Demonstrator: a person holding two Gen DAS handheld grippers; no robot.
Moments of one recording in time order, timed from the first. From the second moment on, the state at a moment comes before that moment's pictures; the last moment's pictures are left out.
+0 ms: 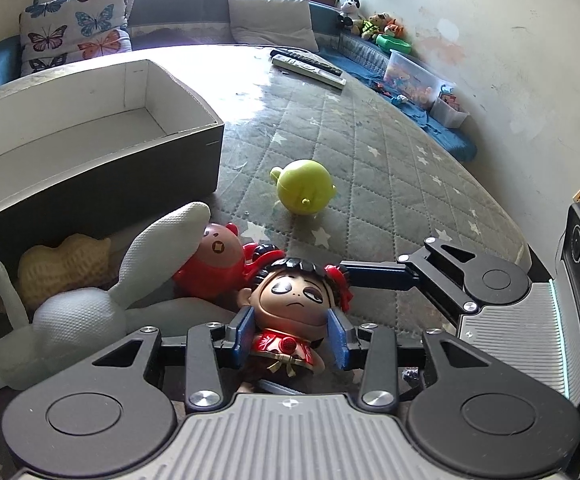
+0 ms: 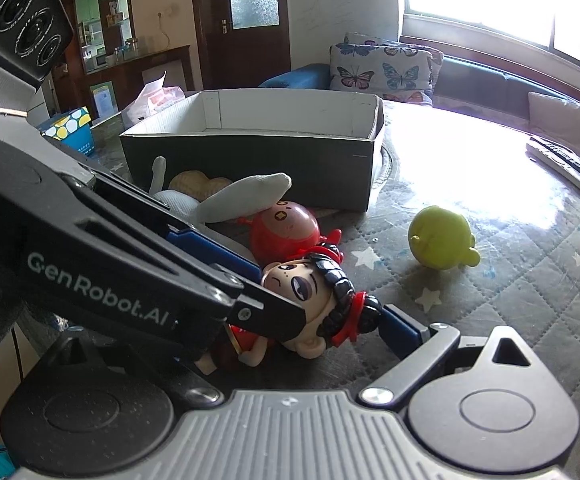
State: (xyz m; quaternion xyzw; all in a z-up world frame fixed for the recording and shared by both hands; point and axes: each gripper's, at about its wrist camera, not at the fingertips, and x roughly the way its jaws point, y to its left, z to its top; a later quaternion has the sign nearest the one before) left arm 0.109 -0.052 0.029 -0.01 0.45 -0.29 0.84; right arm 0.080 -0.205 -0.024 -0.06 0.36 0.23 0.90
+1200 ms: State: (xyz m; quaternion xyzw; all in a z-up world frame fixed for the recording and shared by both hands) left arm 0.105 -0.036 0.052 -0.05 0.41 -0.29 0.86; right arm 0.095 -0.194 0.005 -0.08 0.34 0.24 0.90
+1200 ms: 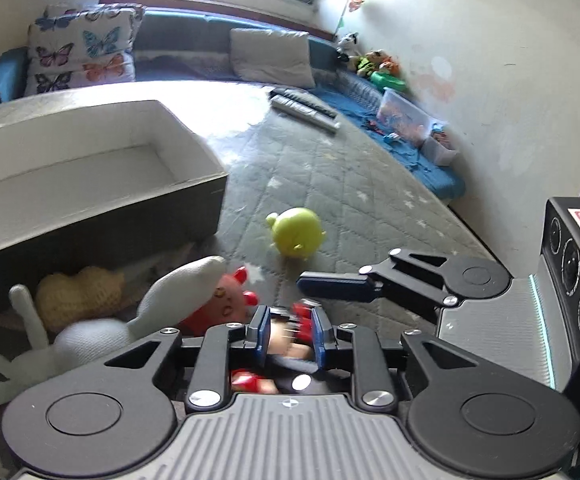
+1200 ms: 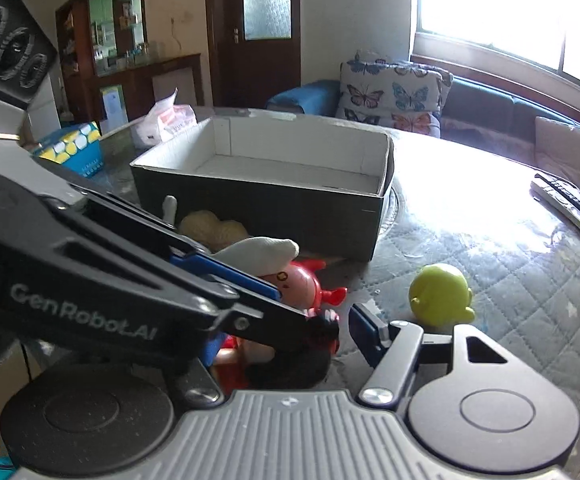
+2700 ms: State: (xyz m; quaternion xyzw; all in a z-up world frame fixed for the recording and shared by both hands) left arm 0.063 -0.025 0.036 -0.06 0.42 -0.33 0.84; right arm 0.018 -0.233 -0.010 -0.10 0.35 0.29 0.89
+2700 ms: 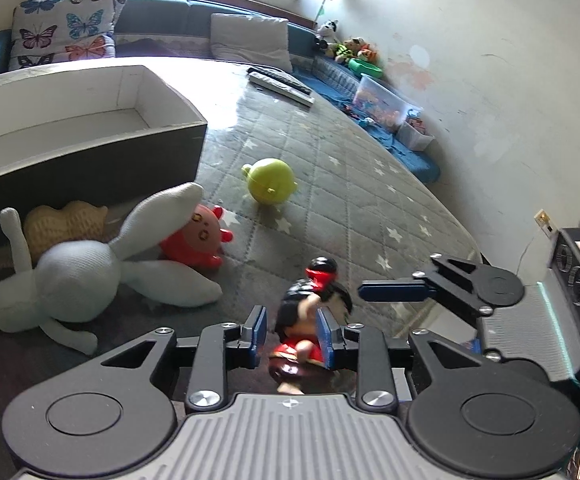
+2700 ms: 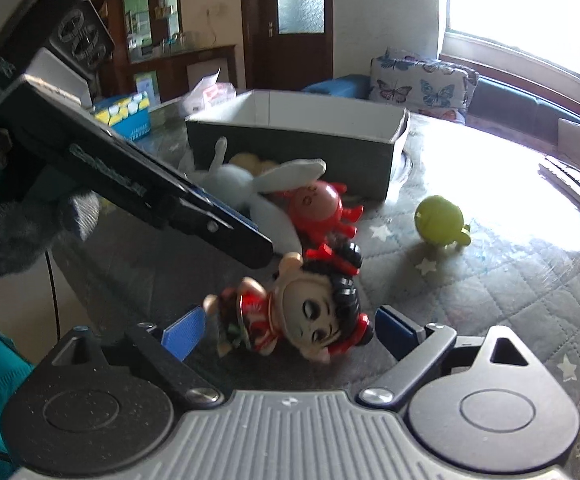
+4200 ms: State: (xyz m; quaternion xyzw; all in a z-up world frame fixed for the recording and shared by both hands) left arm 0.091 -0.023 0.020 -0.11 0.44 -0.33 0.83; right arm 0.031 -0.218 -0.021 -0.11 0.36 0.28 0.88
